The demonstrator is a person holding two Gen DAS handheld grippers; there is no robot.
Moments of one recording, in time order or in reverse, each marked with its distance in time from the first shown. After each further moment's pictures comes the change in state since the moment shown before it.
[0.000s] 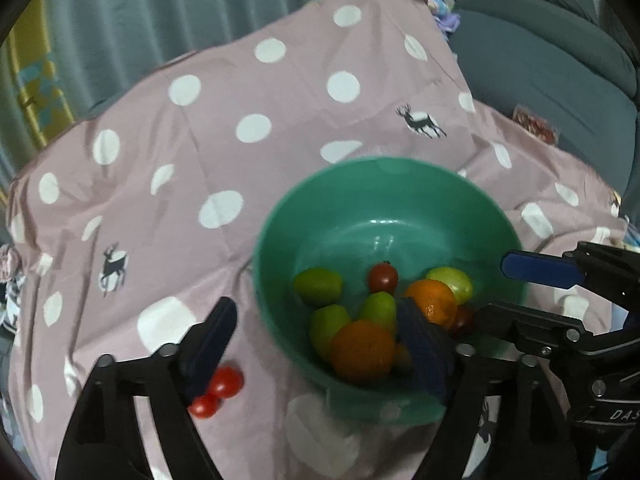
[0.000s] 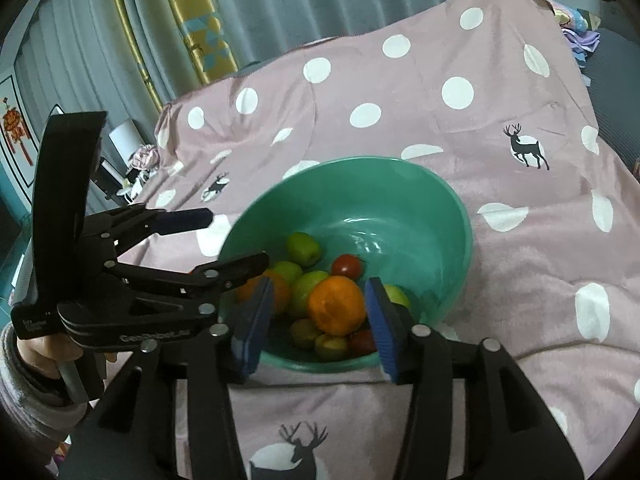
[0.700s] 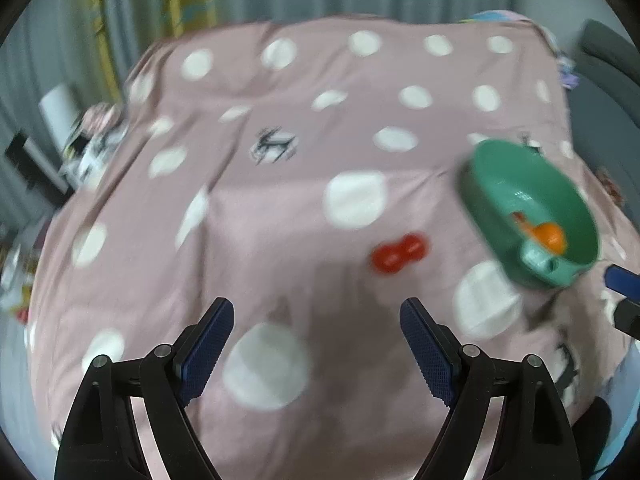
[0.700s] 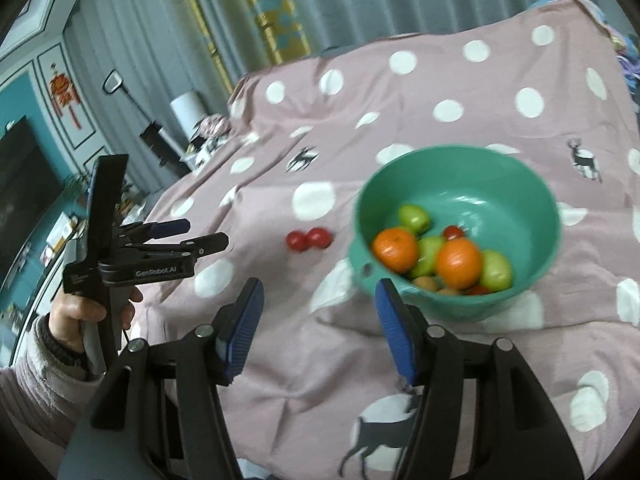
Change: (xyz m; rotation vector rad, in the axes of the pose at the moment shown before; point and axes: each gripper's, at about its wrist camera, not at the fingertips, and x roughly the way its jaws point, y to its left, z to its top) left arm -0.062 0.126 -0.129 -0.388 0.065 0.199; right arm -0.013 0.091 -0.031 -0.142 0.085 0.171
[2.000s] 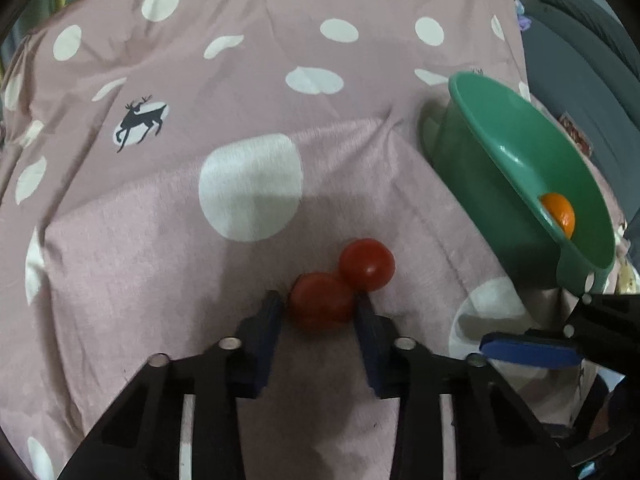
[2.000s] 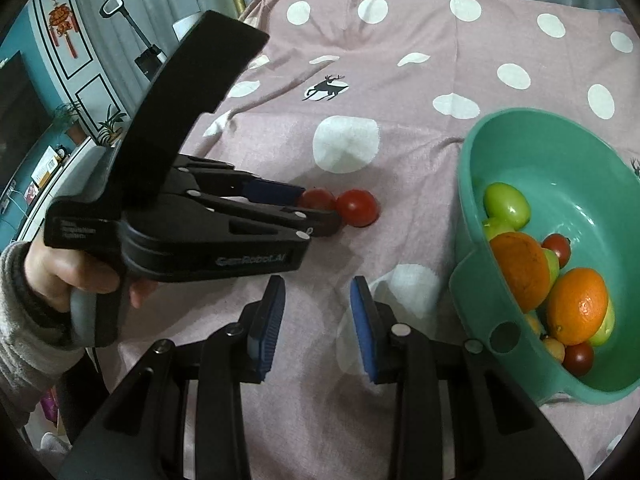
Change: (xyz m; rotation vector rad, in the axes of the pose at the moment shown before) left arm 0.104 -0.044 0.040 0.184 0.170 -0.277; right arm 0.121 0.022 0.018 -0.119 0.191 -0.037
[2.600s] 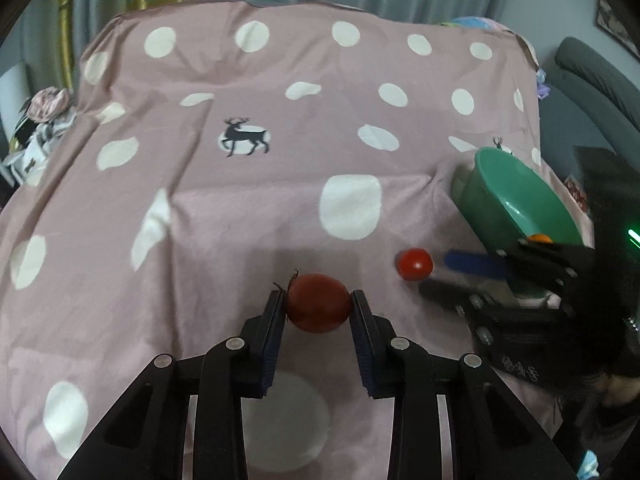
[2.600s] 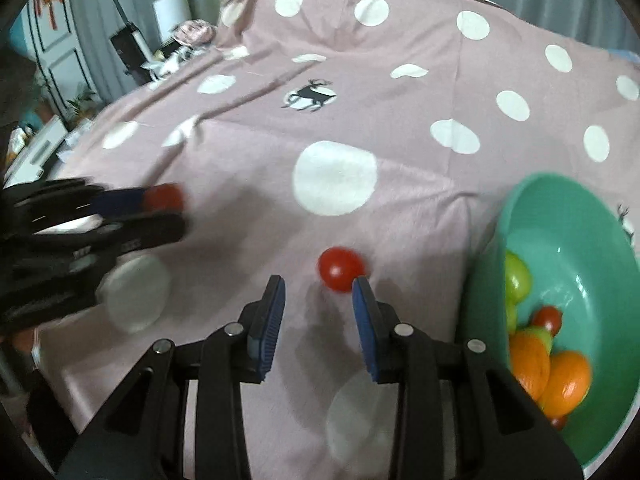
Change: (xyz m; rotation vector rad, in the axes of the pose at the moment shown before) left arm -0.078 0.059 -0.045 -0.141 -0.178 0.036; right arm 0.048 0.012 0.049 -0.062 0.061 -0.189
